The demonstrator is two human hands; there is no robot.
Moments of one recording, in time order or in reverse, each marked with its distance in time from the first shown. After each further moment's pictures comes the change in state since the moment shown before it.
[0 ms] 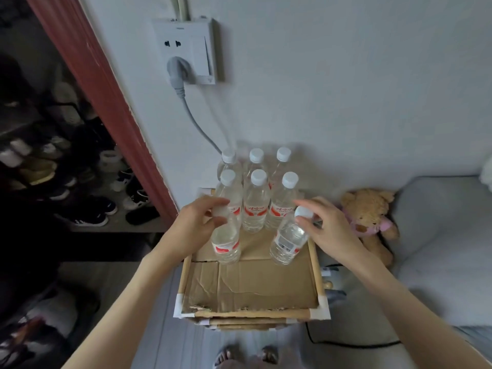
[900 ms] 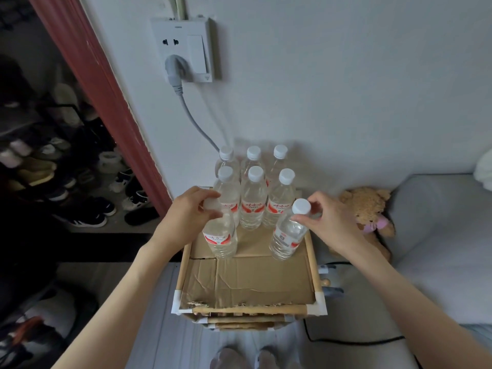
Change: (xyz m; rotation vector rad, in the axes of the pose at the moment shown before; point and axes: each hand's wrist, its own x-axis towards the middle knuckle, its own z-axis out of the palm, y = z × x) left_hand 0.003 -0.001 -0.004 0.098 0.072 -0.017; right_hand 0.002 0.010 -0.005 -0.137 0.045 0.125
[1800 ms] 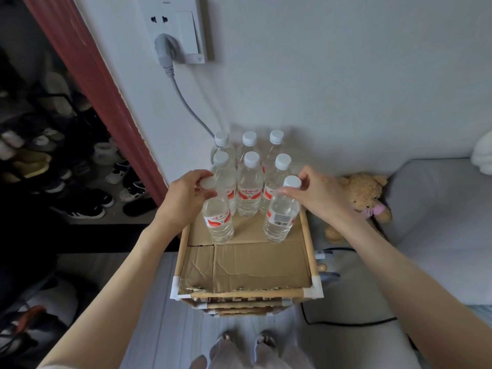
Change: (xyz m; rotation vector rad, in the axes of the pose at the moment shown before) left_hand 0.006 0.000 0.009 -0.073 0.053 -0.055; right_hand 0.017 -0.018 -0.002 -0.090 -0.048 0.044
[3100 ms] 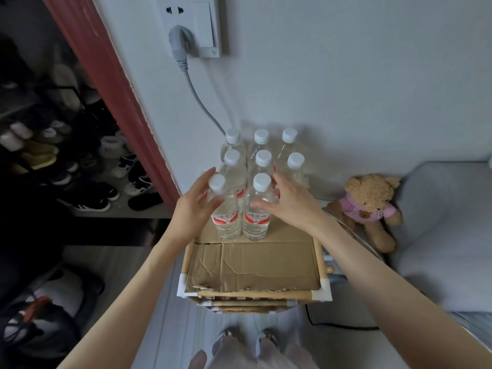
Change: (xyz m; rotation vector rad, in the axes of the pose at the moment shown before) left_hand -0.016 -0.032 0.012 -0.326 -0.030 -0.050; right_hand 0.011 -0.030 0.053 0.041 -0.147 -0.181
